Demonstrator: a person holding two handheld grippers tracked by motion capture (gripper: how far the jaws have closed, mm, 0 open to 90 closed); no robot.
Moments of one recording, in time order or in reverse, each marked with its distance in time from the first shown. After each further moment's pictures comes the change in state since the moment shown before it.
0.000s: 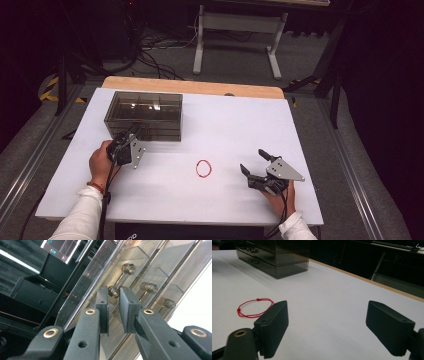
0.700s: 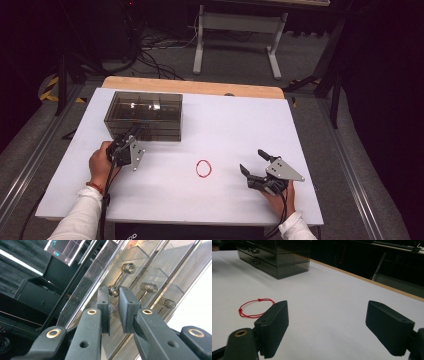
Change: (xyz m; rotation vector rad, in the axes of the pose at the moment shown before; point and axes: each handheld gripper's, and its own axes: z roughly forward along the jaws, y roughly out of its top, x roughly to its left) left arm -0.003 -0.002 -0.003 -0.006 0.015 -0.011; right arm 0.001 0.000 0.000 -0.001 0.006 0.004
